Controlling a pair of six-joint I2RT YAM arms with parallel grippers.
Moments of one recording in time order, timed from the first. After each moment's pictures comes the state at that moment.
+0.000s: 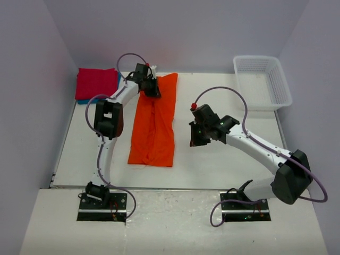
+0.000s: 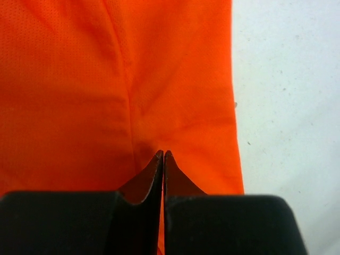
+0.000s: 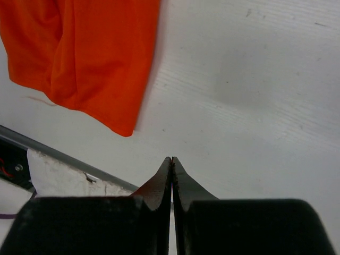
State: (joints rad) left arm -0.27 2.50 2.14 -0.51 0.39 -0.23; right arm 0.68 1.35 1.08 -0.75 -0.05 0.55
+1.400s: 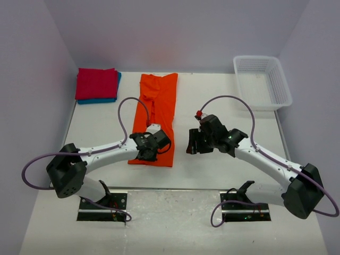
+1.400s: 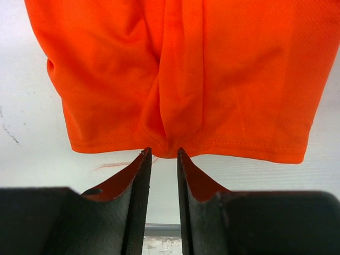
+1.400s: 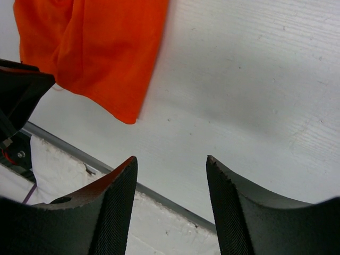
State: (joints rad) left arm -0.94 1.45 0.92 -0.78 -0.43 -0.78; right arm 0.71 1.20 0.87 -0.58 -0.11 0.57
